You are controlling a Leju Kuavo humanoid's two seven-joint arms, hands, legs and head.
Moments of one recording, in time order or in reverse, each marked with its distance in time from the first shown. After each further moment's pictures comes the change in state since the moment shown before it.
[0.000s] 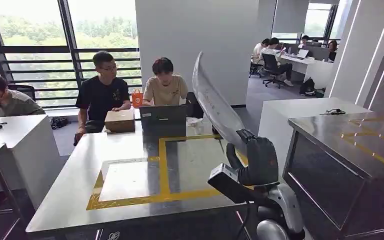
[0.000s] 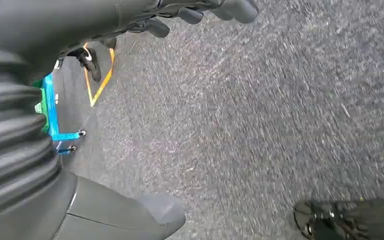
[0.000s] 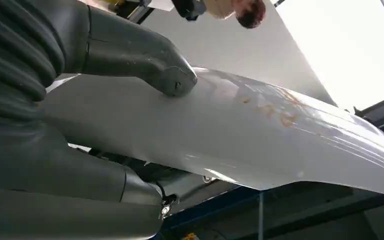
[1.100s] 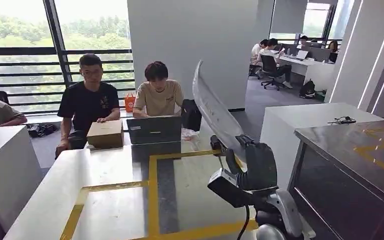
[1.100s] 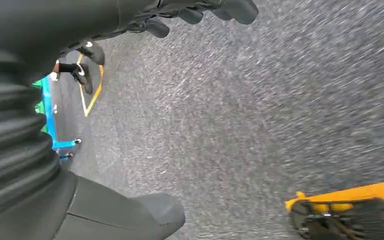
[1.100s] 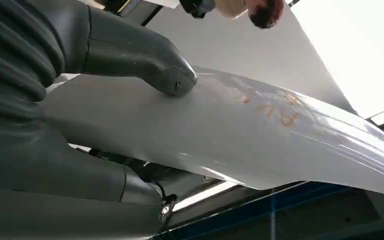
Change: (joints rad) left arm -0.003 -0.005 0.000 0.001 -0.015 -0.001 0.008; right arm 0.031 -0.005 0.000 0.006 -0.002 -0.007 0.001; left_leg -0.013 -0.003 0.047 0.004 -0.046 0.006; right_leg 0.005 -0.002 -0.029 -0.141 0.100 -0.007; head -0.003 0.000
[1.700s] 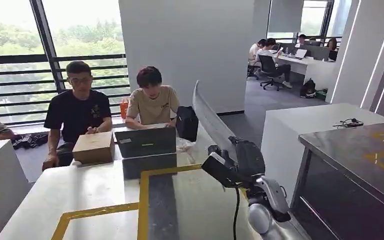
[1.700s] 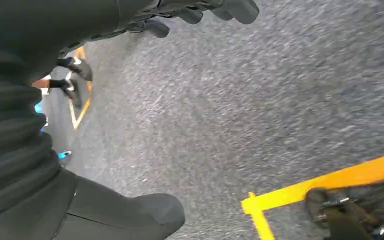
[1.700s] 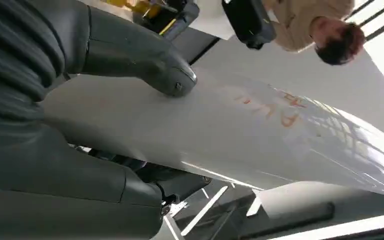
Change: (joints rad) left arm -0.023 0.002 -0.001 0.000 -0.029 -0.025 -0.011; right arm -0.166 0.064 0.008 0.403 -0.038 0.086 0.021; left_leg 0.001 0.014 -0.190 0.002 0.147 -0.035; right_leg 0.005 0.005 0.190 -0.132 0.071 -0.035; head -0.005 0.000
